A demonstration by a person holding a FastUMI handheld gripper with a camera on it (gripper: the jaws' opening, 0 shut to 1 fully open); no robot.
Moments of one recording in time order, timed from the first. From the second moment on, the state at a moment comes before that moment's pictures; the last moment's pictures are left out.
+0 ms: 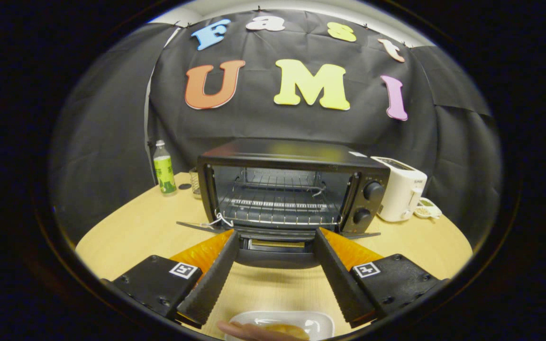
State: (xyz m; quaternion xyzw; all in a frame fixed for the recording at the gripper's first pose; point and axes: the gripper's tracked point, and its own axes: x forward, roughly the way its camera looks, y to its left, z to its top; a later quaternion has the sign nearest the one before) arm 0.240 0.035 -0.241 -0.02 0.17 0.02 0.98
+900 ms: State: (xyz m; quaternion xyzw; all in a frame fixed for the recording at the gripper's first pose) arm 0.171 0.039 -0.238 -0.03 0.18 0.01 0.98
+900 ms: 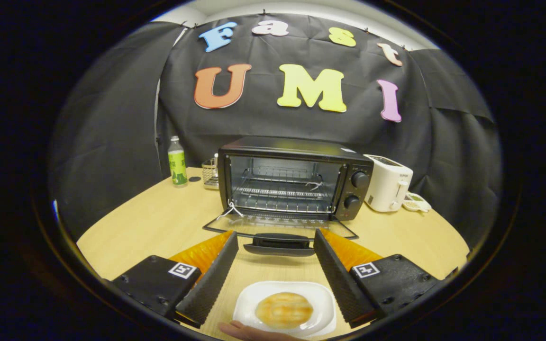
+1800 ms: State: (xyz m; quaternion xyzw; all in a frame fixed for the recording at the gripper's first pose) arm 0.079 0.022 -0.296 0.02 0.24 0.02 0.97
